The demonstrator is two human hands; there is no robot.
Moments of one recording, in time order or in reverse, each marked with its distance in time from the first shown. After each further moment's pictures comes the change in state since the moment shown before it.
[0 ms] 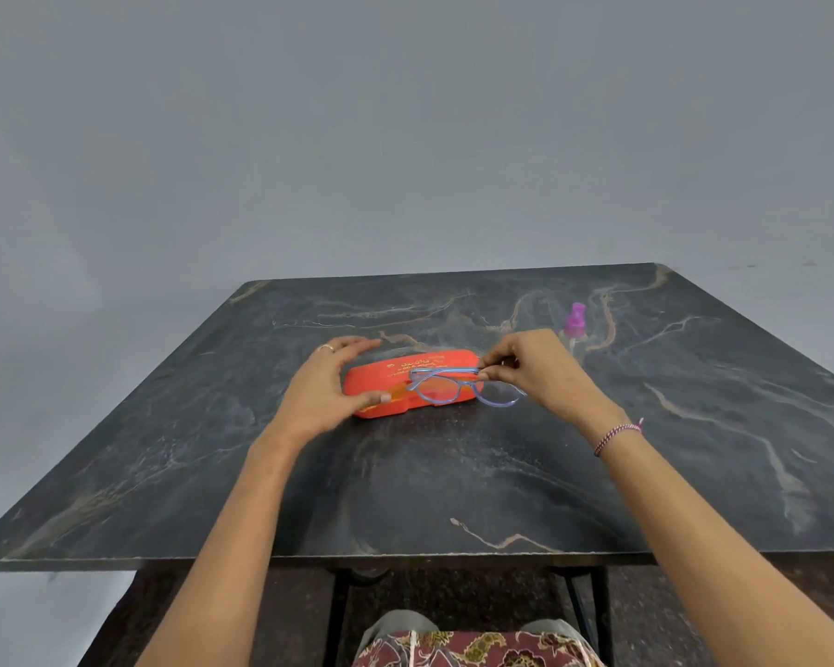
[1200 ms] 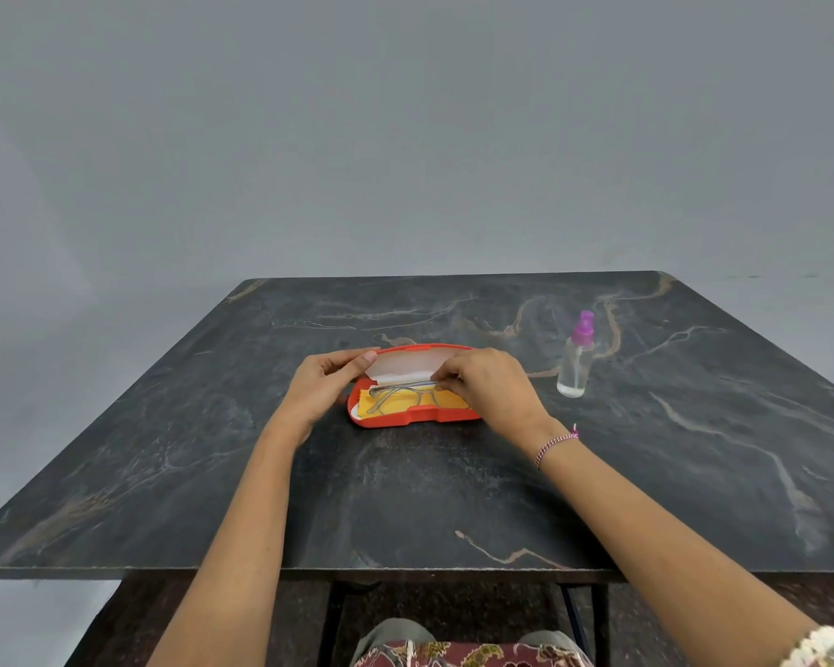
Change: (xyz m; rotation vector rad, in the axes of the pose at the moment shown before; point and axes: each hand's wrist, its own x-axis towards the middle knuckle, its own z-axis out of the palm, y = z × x) left_hand 0.015 -0.008 0.006 -0.652 0.041 -0.335; right_hand 0.024 -0.016 0.053 -0.315 0.087 -0.178
